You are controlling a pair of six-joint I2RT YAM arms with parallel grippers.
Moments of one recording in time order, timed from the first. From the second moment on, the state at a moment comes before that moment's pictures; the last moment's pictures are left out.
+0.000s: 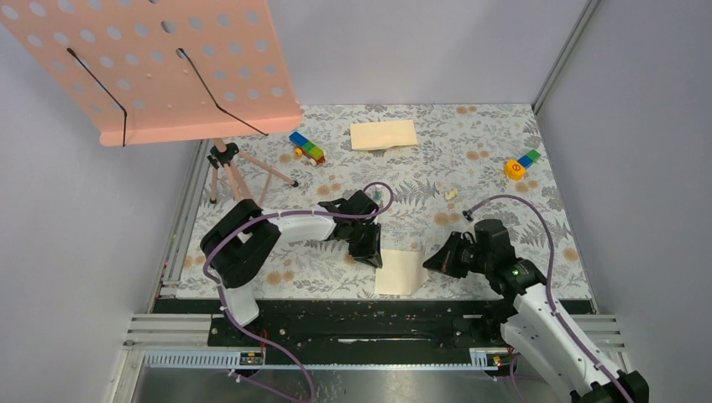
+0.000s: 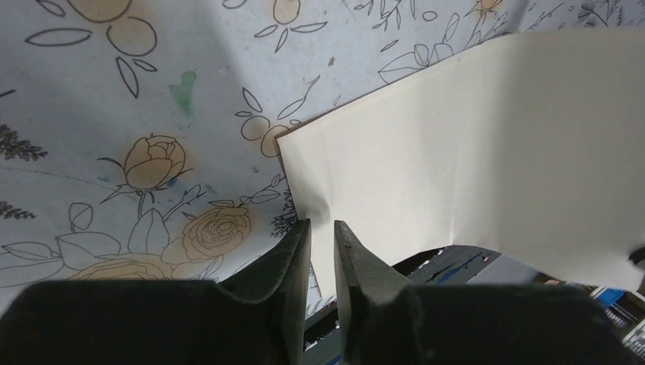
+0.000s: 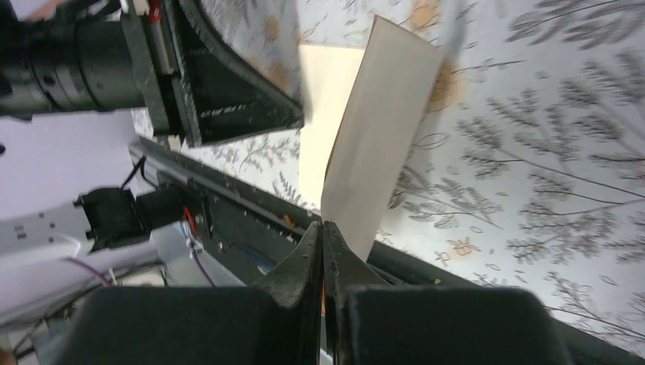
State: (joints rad) left arm -0.84 1.81 1.01 -0.32 0.37 -0.73; right arm 0.34 0.61 0.37 -0.53 -0.43 0.79
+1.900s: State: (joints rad) left arm -0.77 1.73 1.03 -0.44 0.35 -0.65; right arm 0.65 1.43 0.51 0.01 -0.52 0.88
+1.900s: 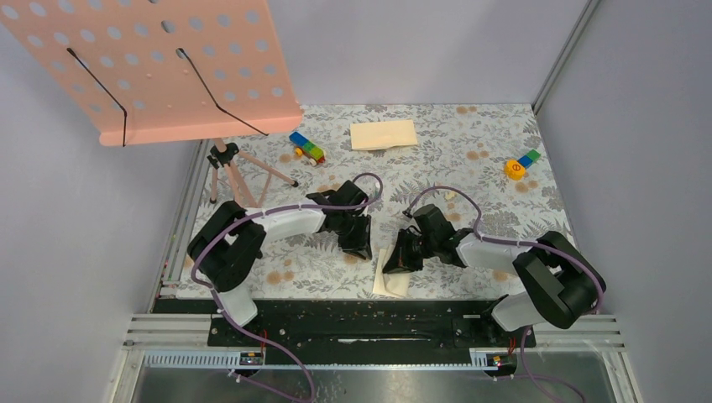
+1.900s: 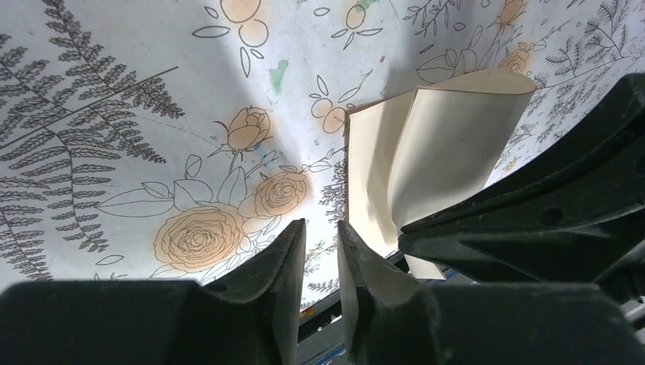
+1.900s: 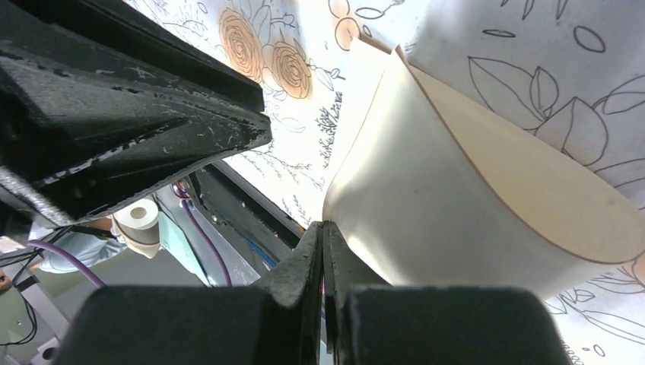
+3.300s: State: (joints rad) left arm -0.77 1.88 1.08 -0.36 0.51 -0.71; right arm 0.68 1.59 0.57 0.01 -0.57 0.83
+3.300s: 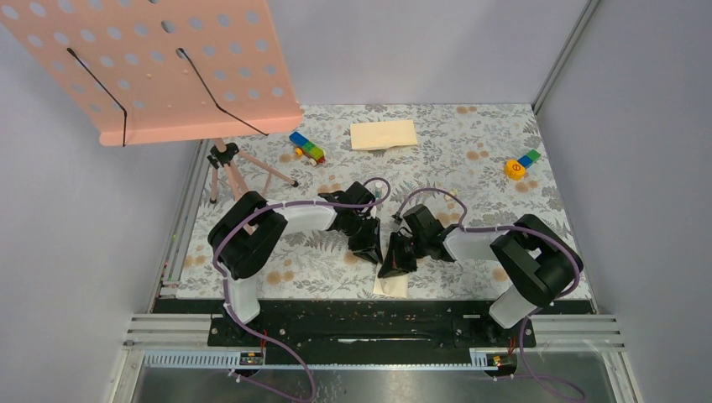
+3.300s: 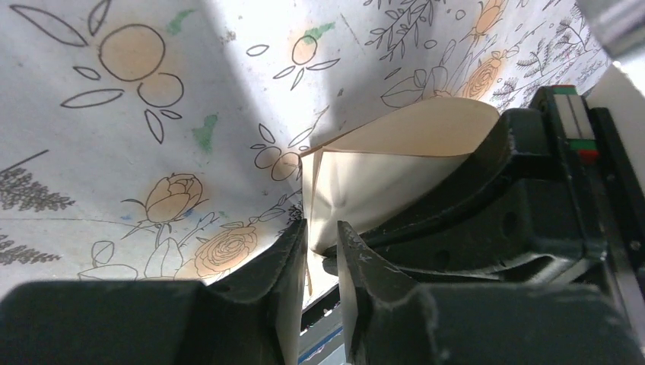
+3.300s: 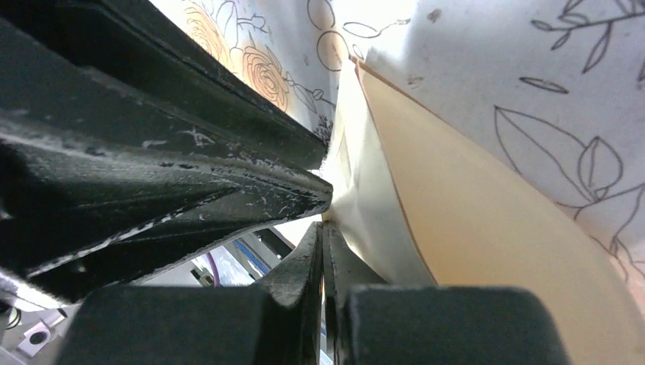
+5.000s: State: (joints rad) left arm -0.77 1.84 1.02 -0.27 0.54 -0.75; right arm 0.68 1.61 0.58 0.02 -0.57 0.83
